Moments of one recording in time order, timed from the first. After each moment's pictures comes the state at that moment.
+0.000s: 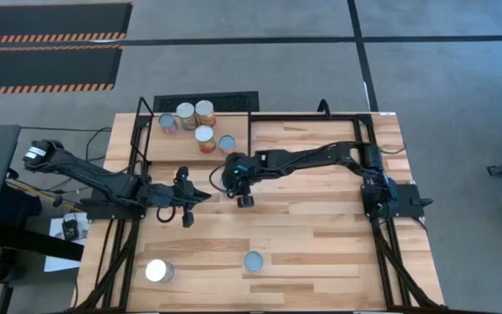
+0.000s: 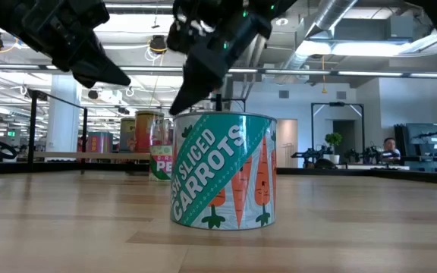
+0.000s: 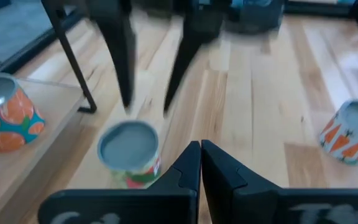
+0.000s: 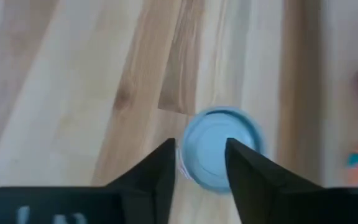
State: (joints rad) left arm -0.30 0.92 0.42 -0.02 -0.44 -0.27; right arm -0.06 2.08 1.68 -0.46 -0.02 -0.26
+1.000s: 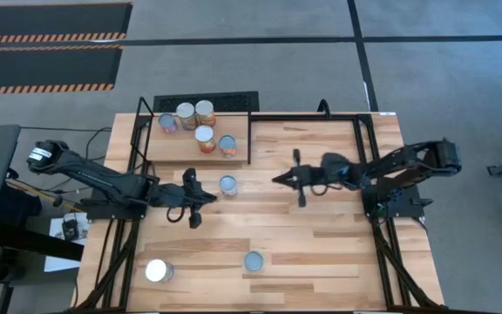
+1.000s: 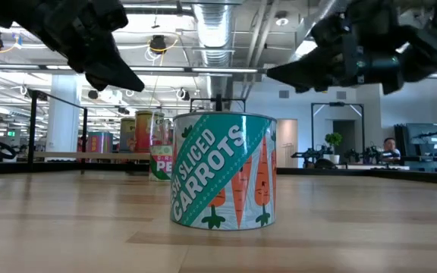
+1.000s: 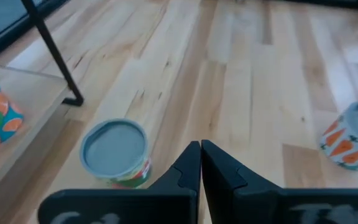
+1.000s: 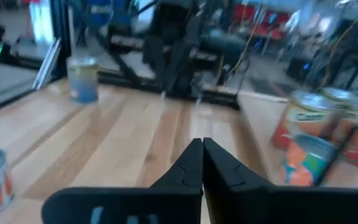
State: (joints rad) left arm -0.25 1.06 0.51 -0.03 -0.37 -0.30; right arm -0.15 1.39 0.37 0.99 -0.20 -0.16
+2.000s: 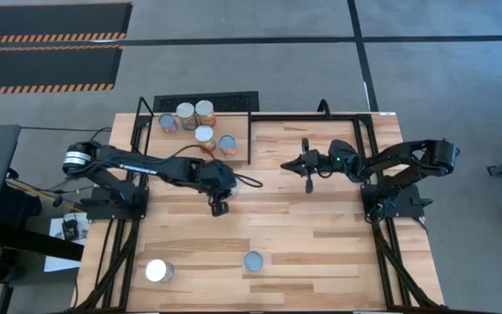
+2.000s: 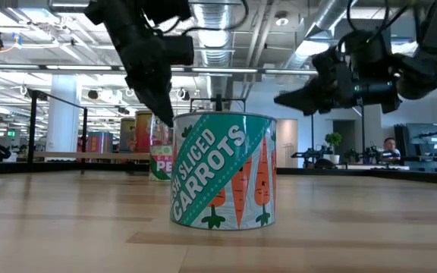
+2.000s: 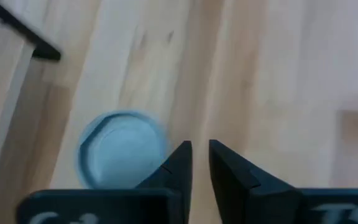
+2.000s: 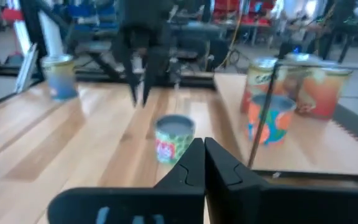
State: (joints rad) left arm 0.01 1.53 1.01 -0.51 -0.06 -0.18; right arm -0.42 1.46 0.27 1.13 -0.41 -0.08
